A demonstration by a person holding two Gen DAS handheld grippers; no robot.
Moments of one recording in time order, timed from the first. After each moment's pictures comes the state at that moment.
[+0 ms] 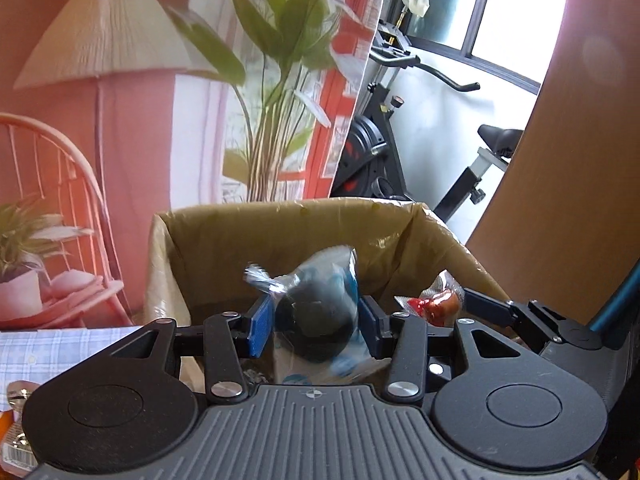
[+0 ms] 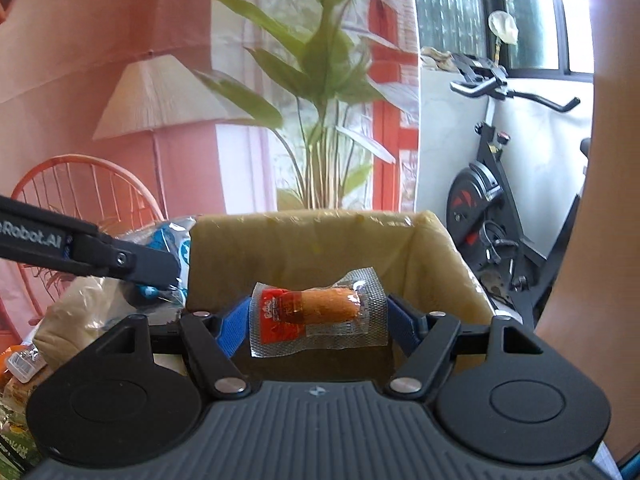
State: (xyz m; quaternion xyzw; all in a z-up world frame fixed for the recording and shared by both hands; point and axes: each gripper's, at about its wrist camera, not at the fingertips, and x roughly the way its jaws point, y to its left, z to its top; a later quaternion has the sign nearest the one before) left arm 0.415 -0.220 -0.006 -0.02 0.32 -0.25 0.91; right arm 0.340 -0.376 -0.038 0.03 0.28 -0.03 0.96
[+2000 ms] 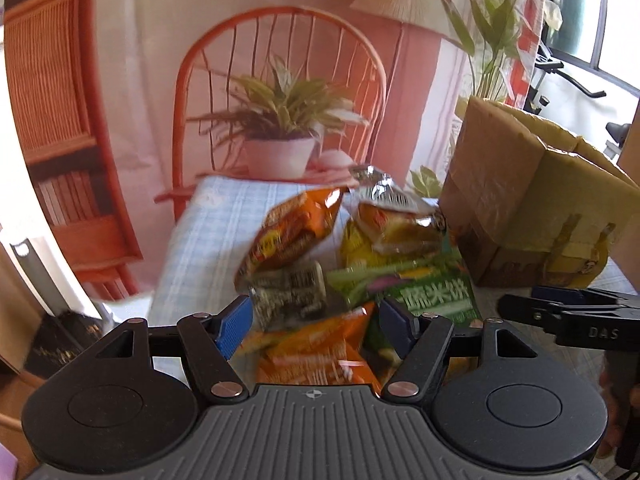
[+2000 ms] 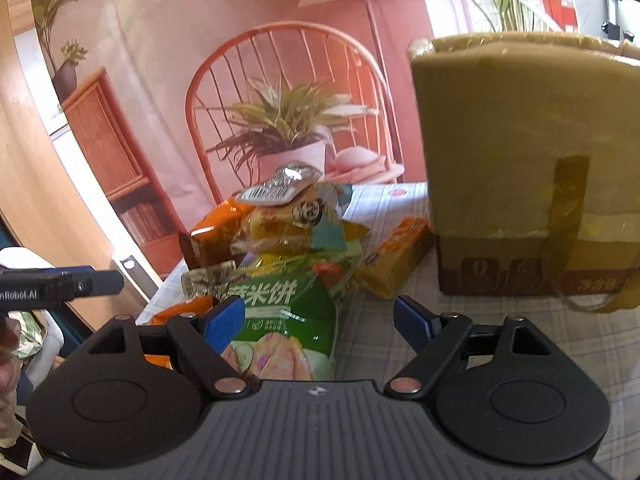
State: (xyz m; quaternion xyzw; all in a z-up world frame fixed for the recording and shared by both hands) left arm 0.228 0.058 -0.072 -0.03 0.34 -0.04 0.94; right arm 0.237 -0.181 -0.115 0.11 0.38 0.16 0.90
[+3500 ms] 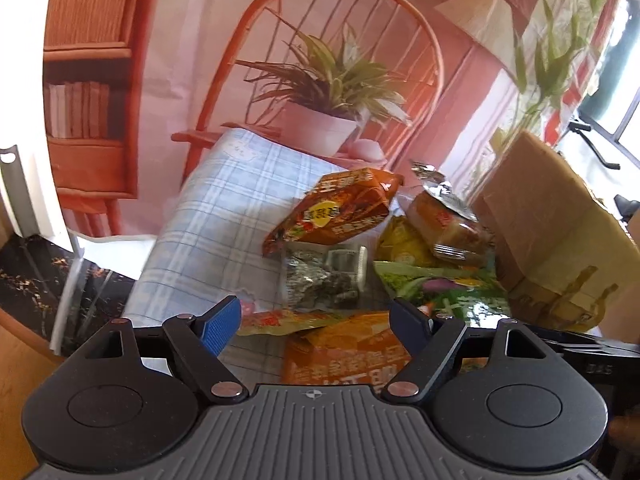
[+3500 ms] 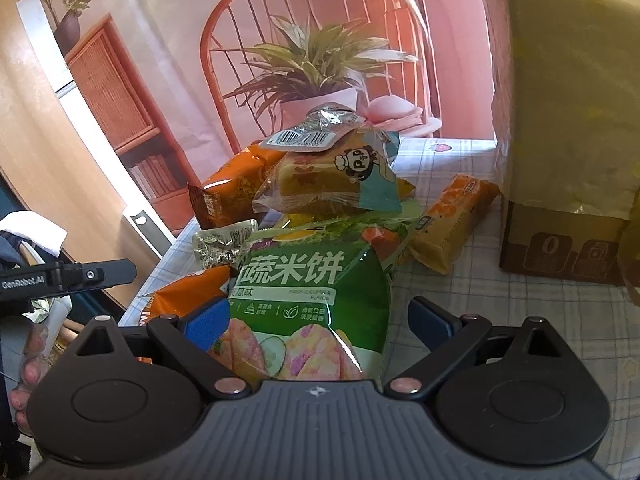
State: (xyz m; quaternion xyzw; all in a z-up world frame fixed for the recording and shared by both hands) left arm 0.245 0.117 -0.117 -0.16 0.35 -0.04 0.92; right arm 0.272 -0.149 -0.146 0.09 0.44 0.21 0.87
